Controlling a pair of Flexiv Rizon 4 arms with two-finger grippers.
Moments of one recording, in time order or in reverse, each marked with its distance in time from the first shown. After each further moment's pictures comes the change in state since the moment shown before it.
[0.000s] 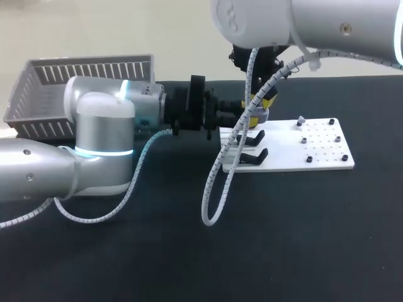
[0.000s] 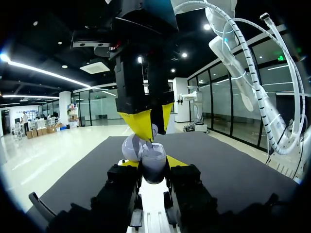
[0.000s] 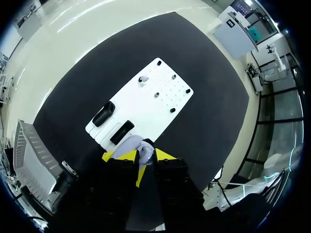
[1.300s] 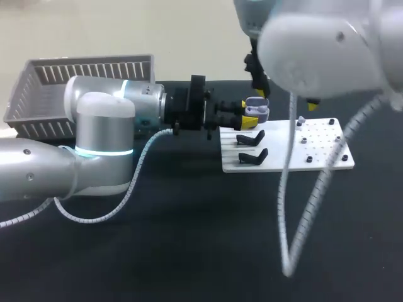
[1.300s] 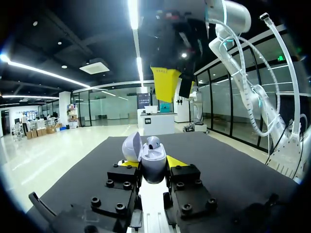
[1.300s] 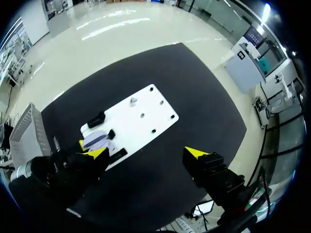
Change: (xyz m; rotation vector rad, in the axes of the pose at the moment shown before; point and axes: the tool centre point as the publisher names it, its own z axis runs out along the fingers) left arm -0.001 -0.001 0.000 0.003 -0.002 0.001; right arm -0.010 -0.073 -0.032 -0.082 -0.285 -0.172
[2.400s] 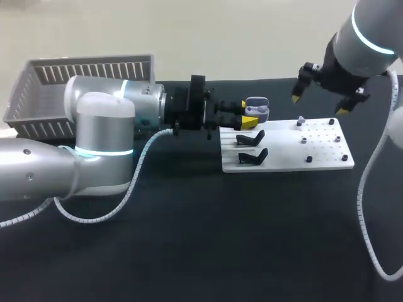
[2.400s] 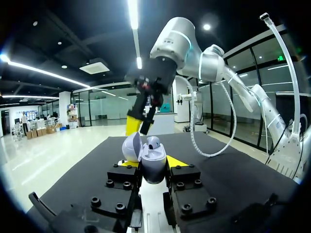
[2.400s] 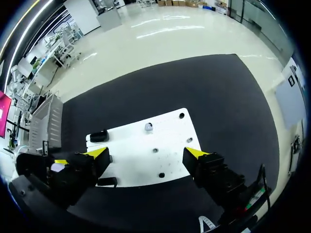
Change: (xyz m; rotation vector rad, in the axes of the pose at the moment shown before) left arm 0.000 0.000 0.000 0.000 0.000 0.000; right arm -0.064 -0.006 0.108 -0.450 -0.004 -0.271
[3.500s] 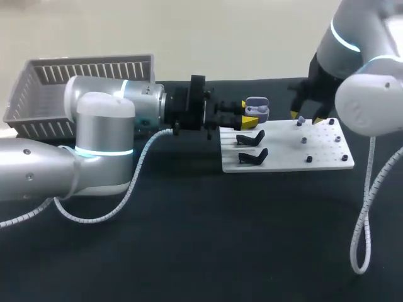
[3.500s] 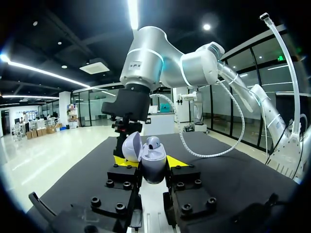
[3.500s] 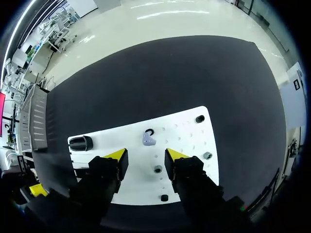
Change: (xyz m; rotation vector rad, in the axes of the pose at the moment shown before) left arm 0.000 0.000 0.000 0.000 0.000 0.000; right arm -0.008 -0.001 0.081 0.015 0.184 -0.016
